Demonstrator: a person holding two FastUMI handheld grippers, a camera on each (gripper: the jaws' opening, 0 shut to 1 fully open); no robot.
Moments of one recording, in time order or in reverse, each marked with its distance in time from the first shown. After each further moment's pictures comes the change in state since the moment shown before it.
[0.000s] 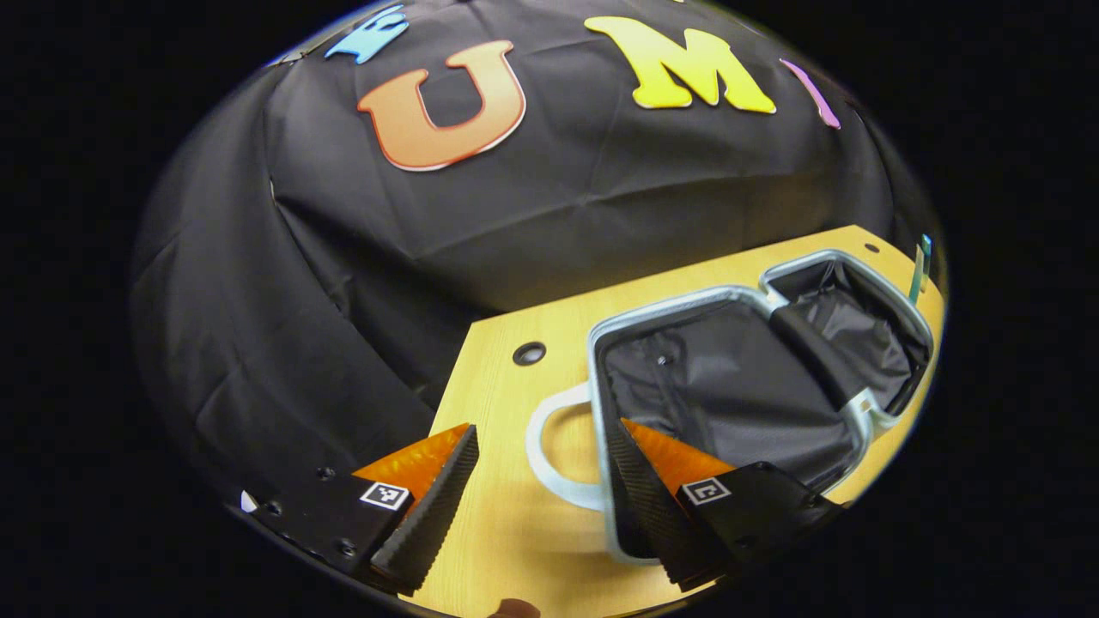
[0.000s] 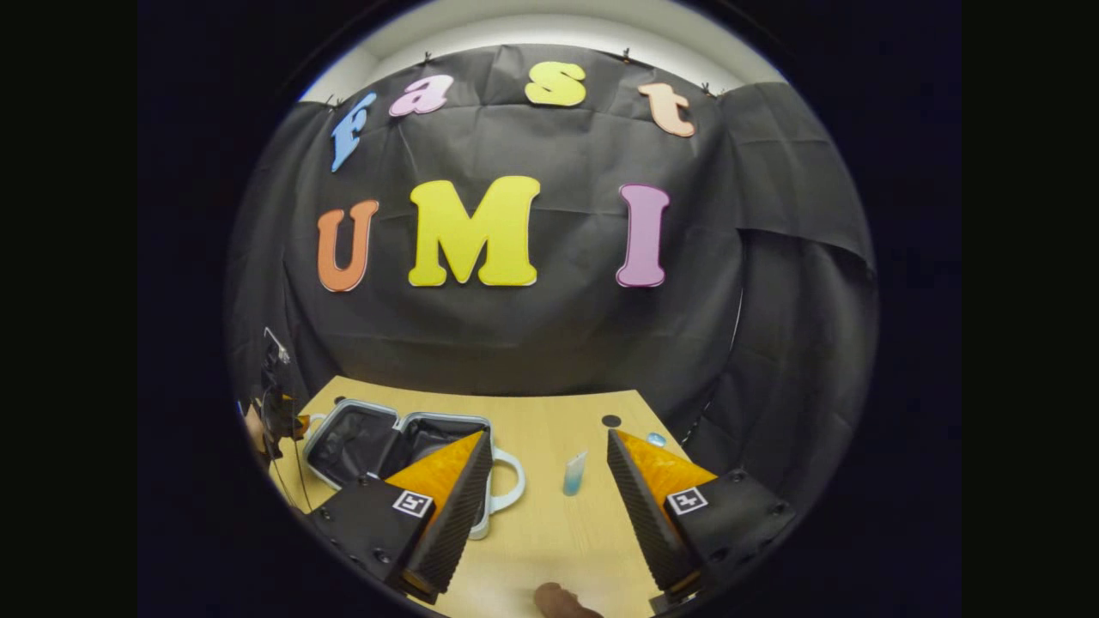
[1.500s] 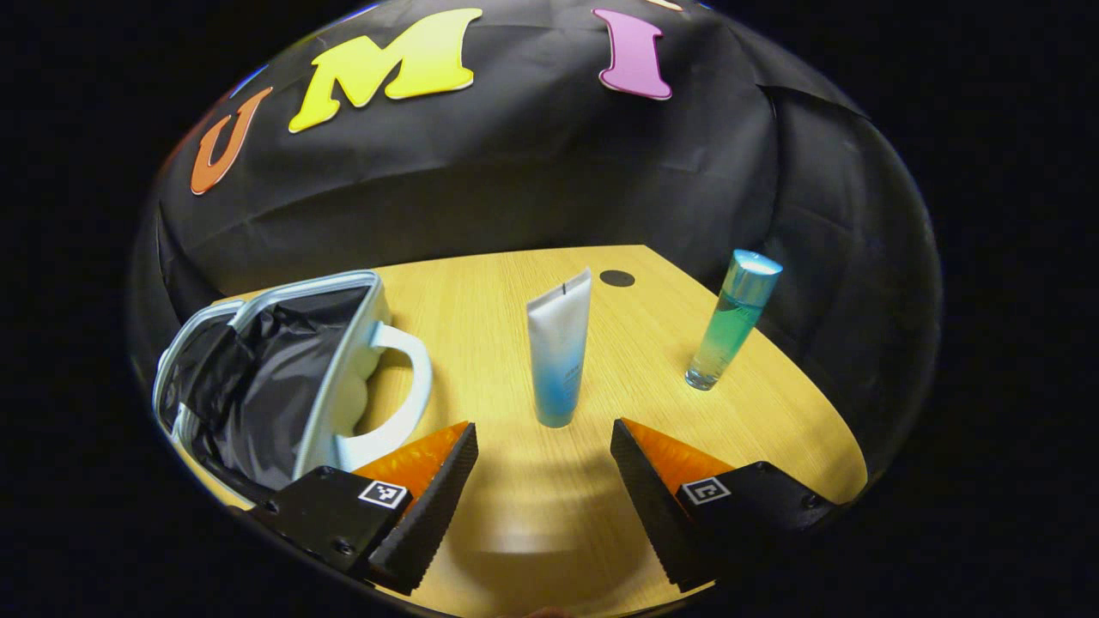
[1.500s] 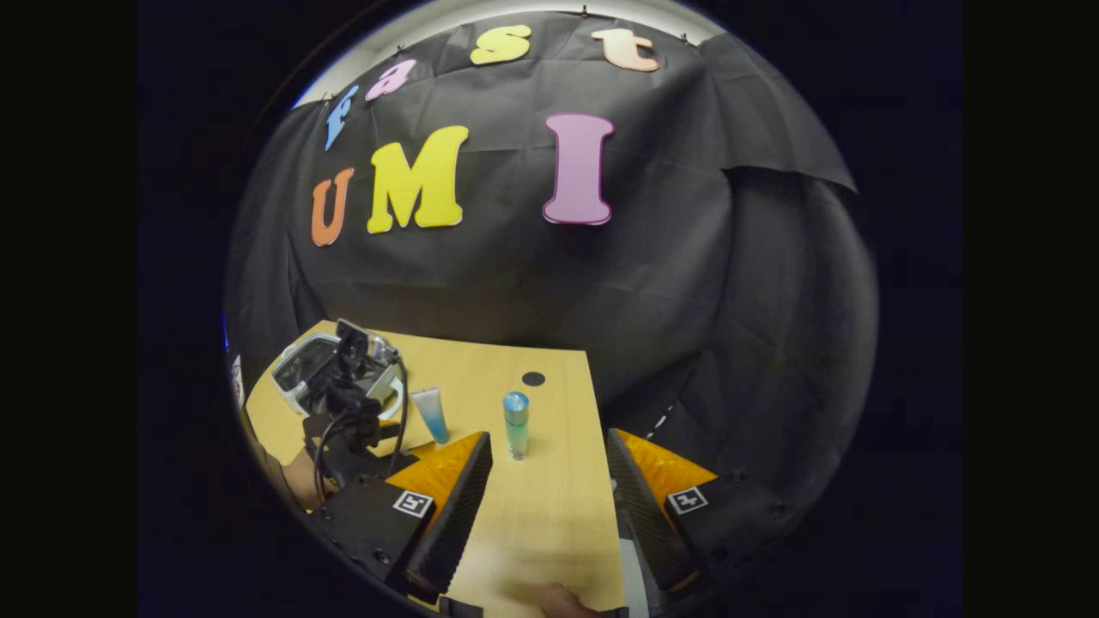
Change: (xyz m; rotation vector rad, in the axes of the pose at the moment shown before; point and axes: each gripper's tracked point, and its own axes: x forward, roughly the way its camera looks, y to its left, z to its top) left arm -0.049 -0.613 0.078 -0.153 0.045 -0.385; right arm 0.071 -0.268 -0.075 -0.081 0.141 0.098
